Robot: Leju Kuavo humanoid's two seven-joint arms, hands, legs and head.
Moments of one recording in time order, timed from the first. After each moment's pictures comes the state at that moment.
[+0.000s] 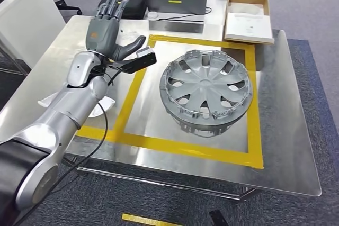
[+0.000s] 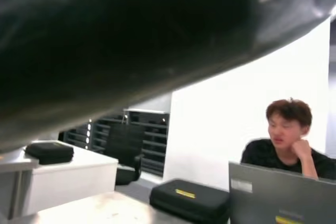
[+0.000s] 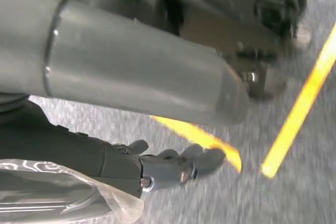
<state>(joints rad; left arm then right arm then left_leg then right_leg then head) -1.07 -0.09 -0.39 -0.51 -1.16 0.53 -0.21 -0.15 0.24 -1.13 -0.19 1.30 -0.05 0.01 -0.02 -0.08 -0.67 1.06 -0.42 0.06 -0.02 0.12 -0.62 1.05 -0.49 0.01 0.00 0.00</state>
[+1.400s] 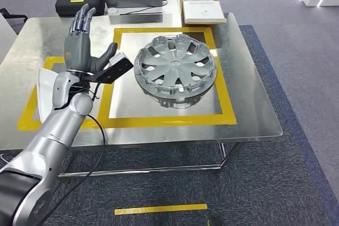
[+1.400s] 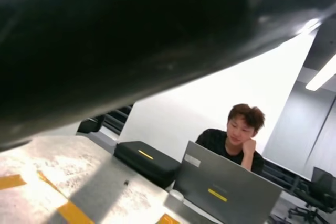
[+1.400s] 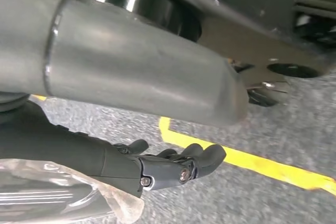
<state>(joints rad) -0.83 -0.02 -0.30 -0.86 -0.97 0.53 -0.24 -0.13 0.23 -1.16 -0.19 1.31 -0.08 0.04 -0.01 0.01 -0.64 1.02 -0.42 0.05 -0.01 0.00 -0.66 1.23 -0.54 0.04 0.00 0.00</state>
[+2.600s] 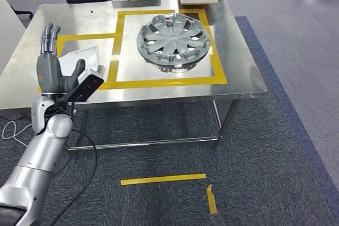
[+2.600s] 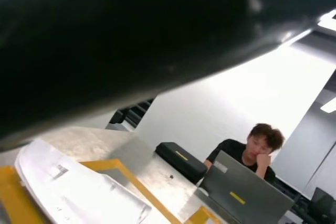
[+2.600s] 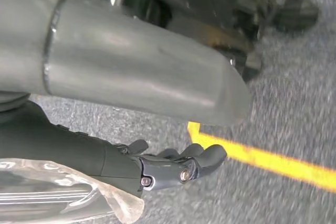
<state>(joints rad) -0.57 0.08 -0.21 -1.17 -0.83 0.52 -0.26 -0.13 0.22 -1.16 -0.19 1.33 -0.15 -0.03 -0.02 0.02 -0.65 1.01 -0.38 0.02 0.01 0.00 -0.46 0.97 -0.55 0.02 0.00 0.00</state>
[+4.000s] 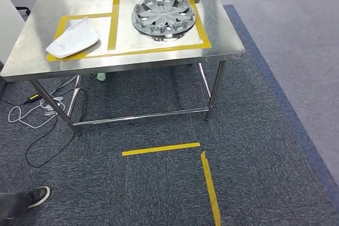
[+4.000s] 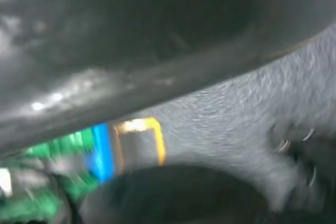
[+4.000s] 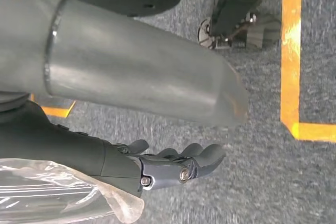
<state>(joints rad) -0.03 -0.15 0.29 -0.27 -0.52 0.29 0.31 -0.11 0.22 -1.18 -0.20 1.28 -0.27 -0.04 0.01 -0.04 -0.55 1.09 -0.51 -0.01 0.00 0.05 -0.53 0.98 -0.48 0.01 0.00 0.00</state>
